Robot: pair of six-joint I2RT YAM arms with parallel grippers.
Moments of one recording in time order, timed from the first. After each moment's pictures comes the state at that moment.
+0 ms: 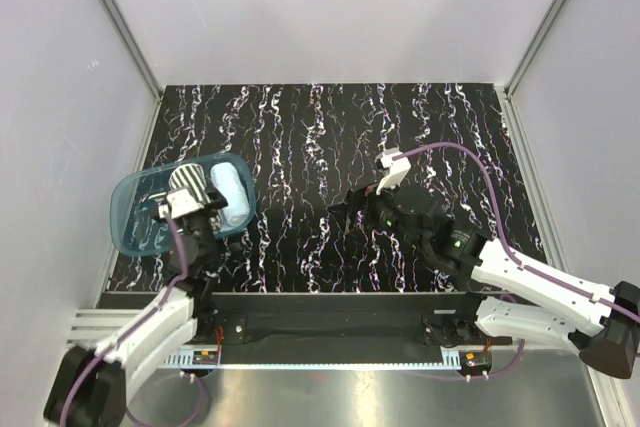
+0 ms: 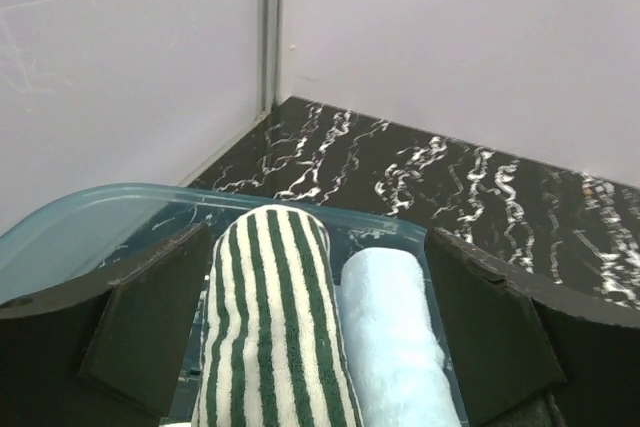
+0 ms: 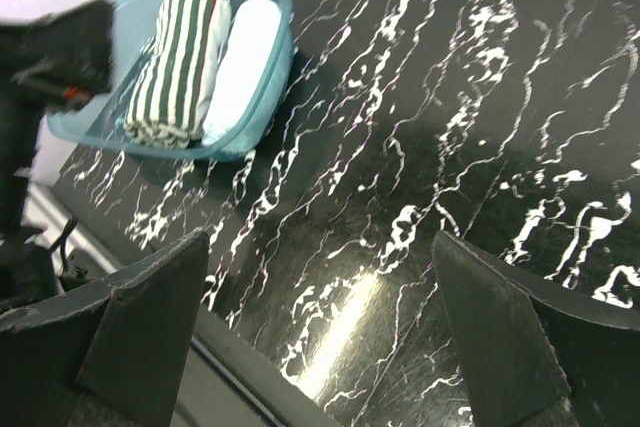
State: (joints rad) left arm -0.40 0.60 0.04 0.86 -0.74 0.10; right arm 0.98 0.96 0.80 -0.10 0.25 0.48
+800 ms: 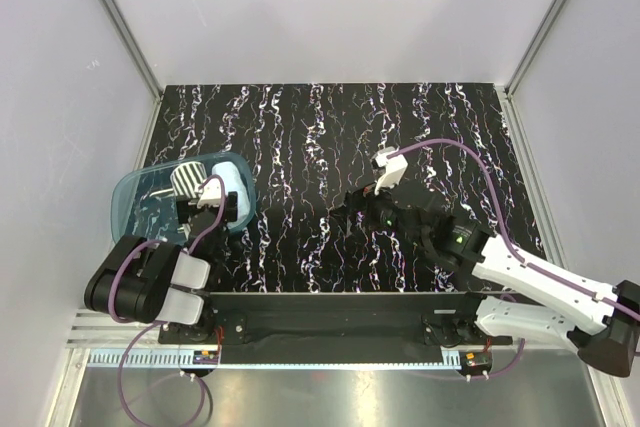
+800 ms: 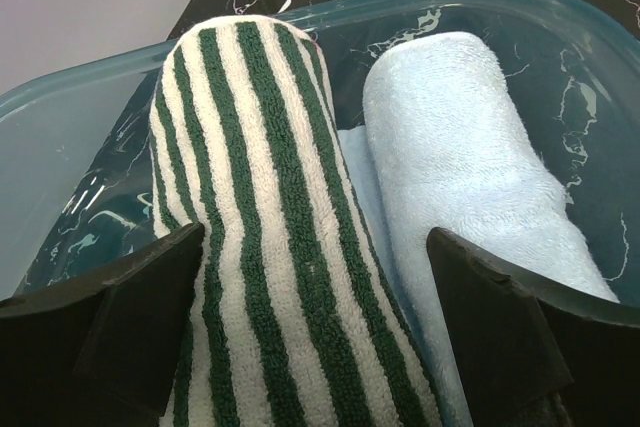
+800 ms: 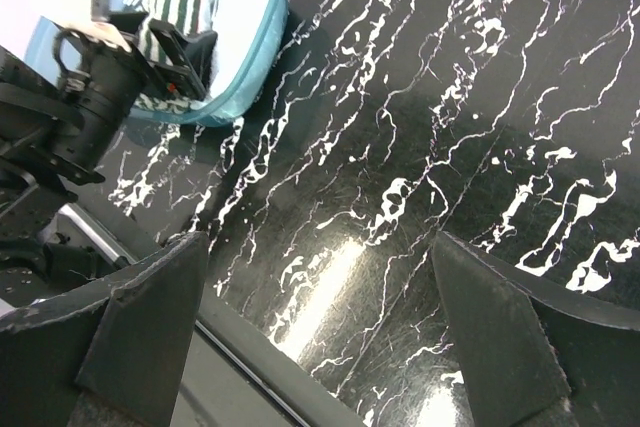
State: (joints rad) left arm -0.22 1.40 0.05 1.20 -0.48 0.18; right arm 0.98 0.98 0.86 -0.23 0.22 0.45
